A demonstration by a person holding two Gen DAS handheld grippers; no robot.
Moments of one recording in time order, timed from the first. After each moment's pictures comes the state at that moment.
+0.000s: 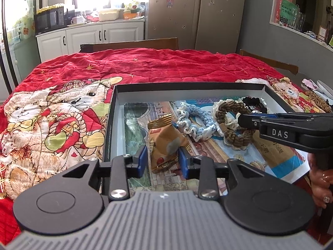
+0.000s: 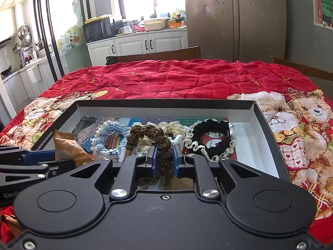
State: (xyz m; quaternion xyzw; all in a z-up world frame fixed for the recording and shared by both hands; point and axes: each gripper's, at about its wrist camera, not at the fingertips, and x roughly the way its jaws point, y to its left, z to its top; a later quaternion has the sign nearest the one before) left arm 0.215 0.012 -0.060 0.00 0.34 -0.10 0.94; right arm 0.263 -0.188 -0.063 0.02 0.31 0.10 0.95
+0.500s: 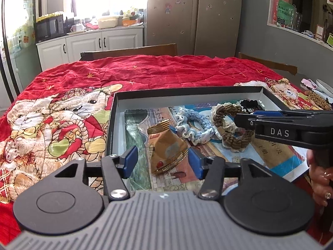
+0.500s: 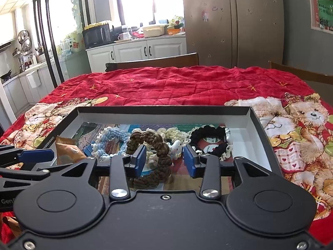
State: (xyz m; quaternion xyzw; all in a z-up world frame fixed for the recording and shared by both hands) left arm 0.208 0.009 -0.056 0.02 0.32 -0.10 0.94; right arm 0.257 -0.191 -0.058 0.03 0.29 0.09 0.95
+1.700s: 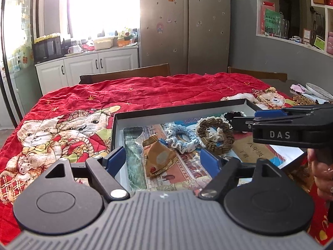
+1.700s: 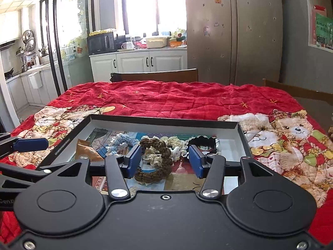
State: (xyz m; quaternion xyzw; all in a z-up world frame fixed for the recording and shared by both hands) left arm 0.169 0.005 -0.030 0.04 0.26 -0.11 0.96; right arm 0.211 -0.193 -0.023 0.00 0.26 0.09 0.96
